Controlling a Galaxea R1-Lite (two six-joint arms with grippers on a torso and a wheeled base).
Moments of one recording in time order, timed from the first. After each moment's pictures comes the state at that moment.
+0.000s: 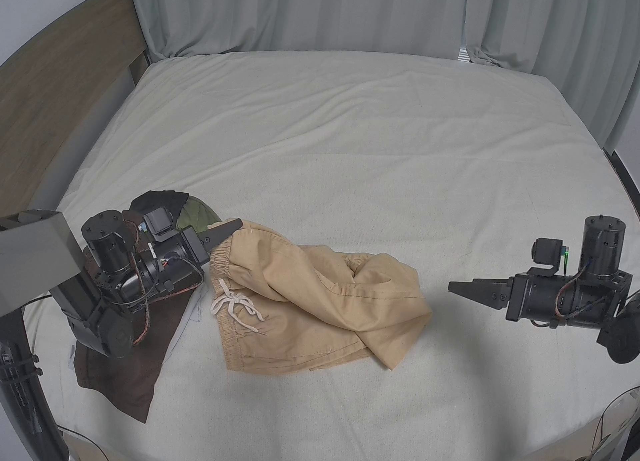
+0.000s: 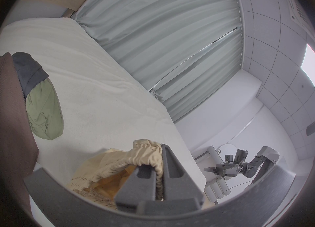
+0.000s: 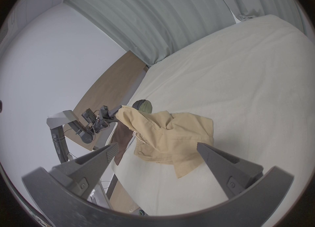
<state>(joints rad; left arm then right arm) -0.18 2.12 -0.64 -1.55 -0.62 -0.72 0.29 1.63 -0.41 -0.86 0.52 0.37</state>
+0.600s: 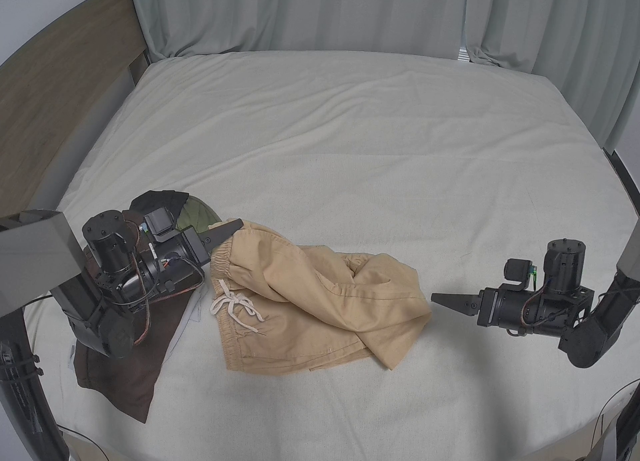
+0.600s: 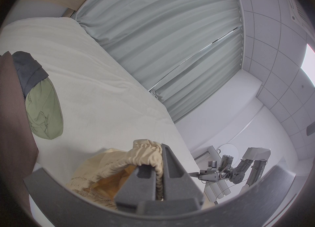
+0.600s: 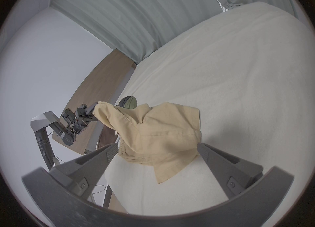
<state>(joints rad) -0.18 2.13 -0.64 -1.55 -0.62 -0.72 0.24 1.95 -0.40 -1.14 0.52 0.41</state>
